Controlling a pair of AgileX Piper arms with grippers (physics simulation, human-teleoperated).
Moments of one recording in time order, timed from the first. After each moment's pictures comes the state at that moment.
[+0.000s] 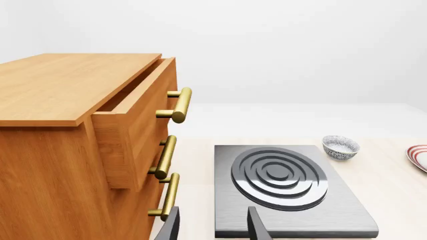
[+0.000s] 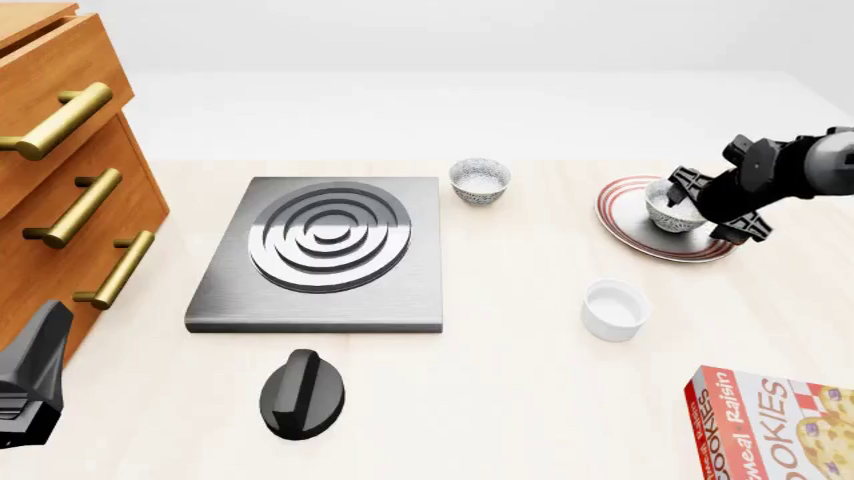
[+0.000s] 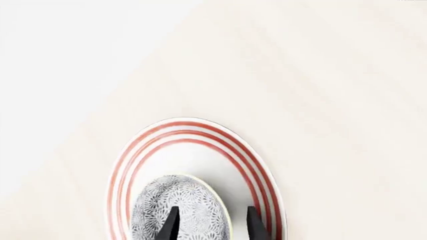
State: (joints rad) left arm 0.00 0.00 0.00 0.00 0.00; right arm -0.21 2.18 -1.47 0.29 0.56
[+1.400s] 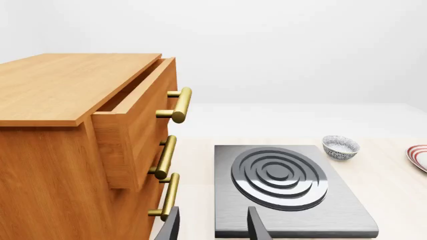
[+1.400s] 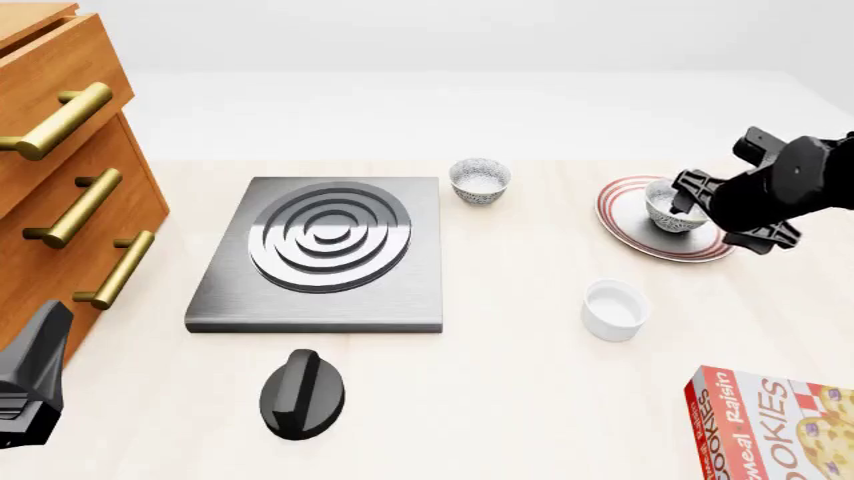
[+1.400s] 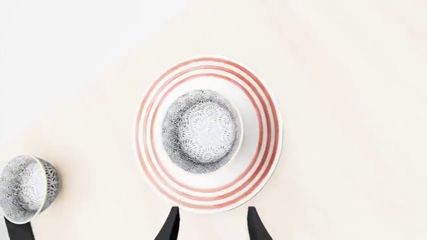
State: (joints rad) left arm 0.00 0.00 0.00 0.00 0.00; right arm -0.15 1.80 -1.08 0.24 0.46
